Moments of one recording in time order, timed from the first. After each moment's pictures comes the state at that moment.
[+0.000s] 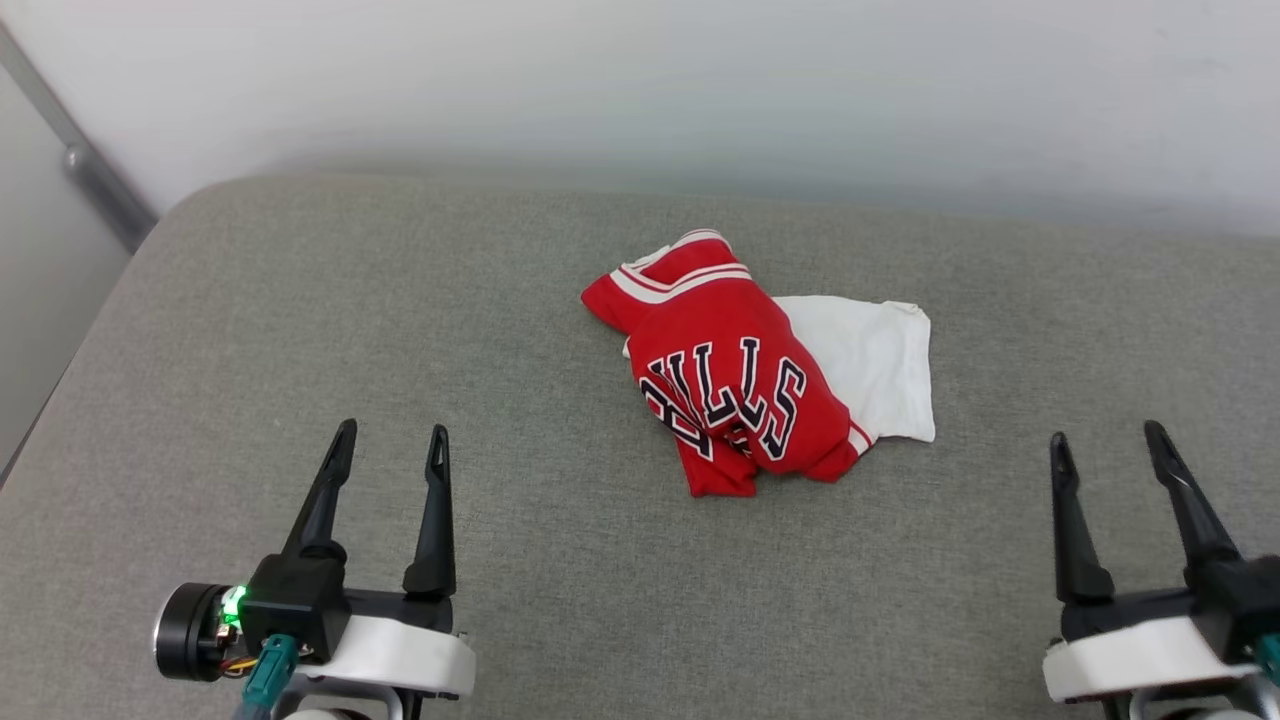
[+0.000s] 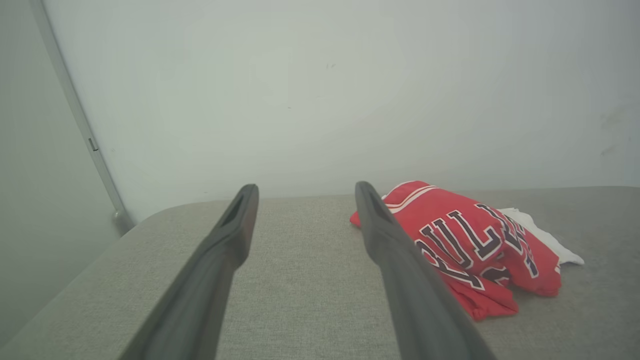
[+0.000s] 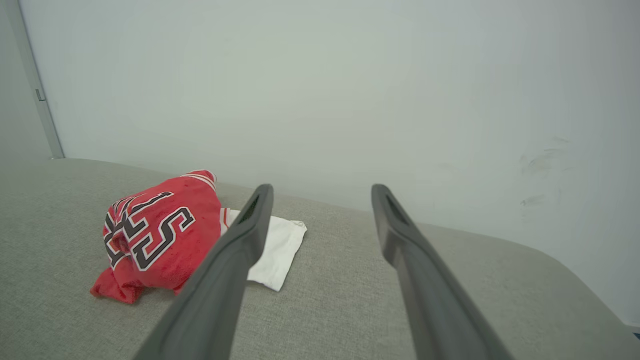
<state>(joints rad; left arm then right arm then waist) -0.07 0.39 -0.40 -0.09 -0.37 0.31 -0.26 0.03 -0.05 -0.11 -0.03 -0.06 0.13 -0.26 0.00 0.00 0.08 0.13</state>
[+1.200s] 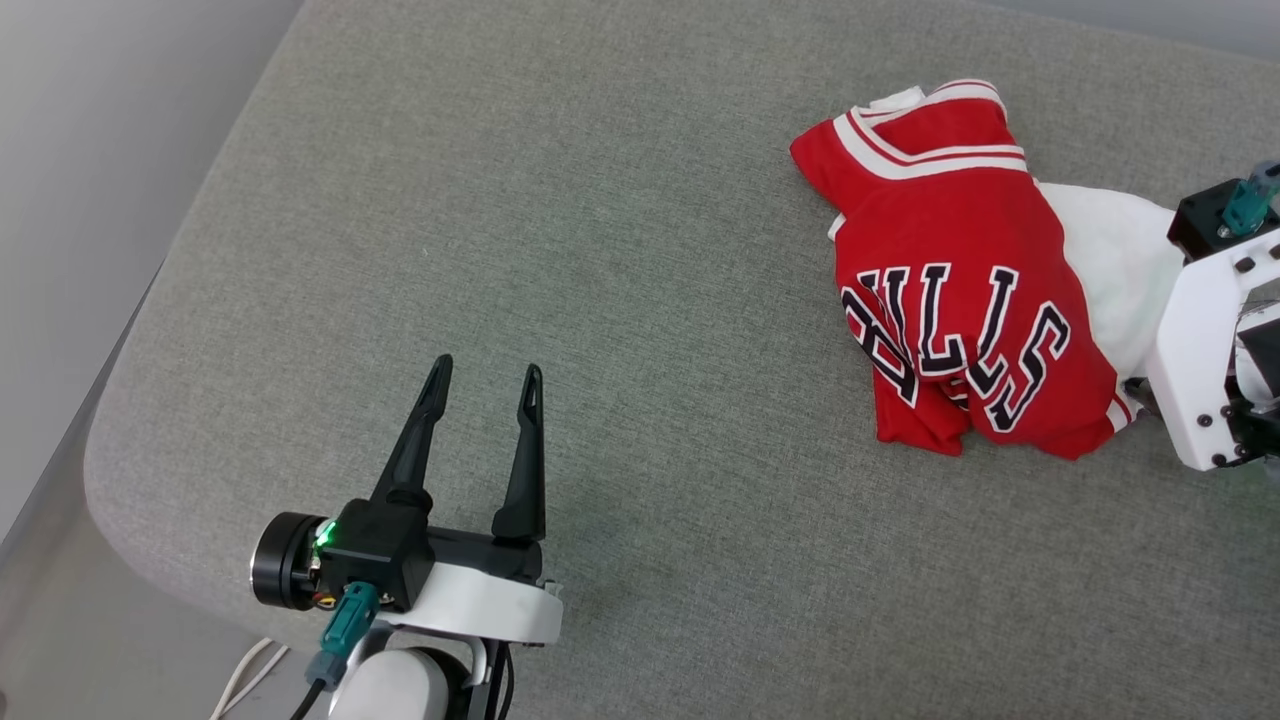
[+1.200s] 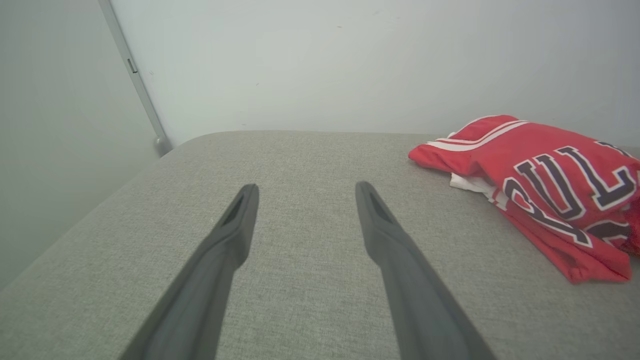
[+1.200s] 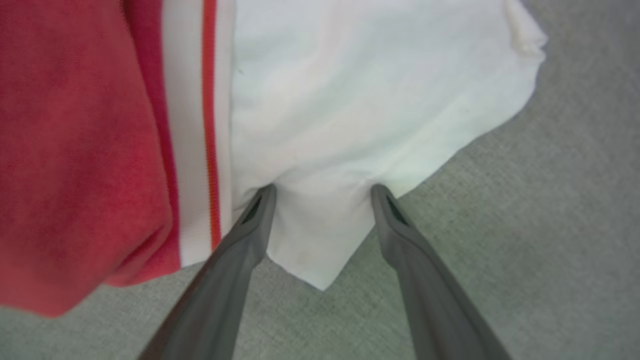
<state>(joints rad) -0.15 0.11 -0.29 -0.02 -0.19 0.10 -0.26 -0.63 -0.56 0.31 0.25 0.43 0.13 1.11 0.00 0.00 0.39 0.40</state>
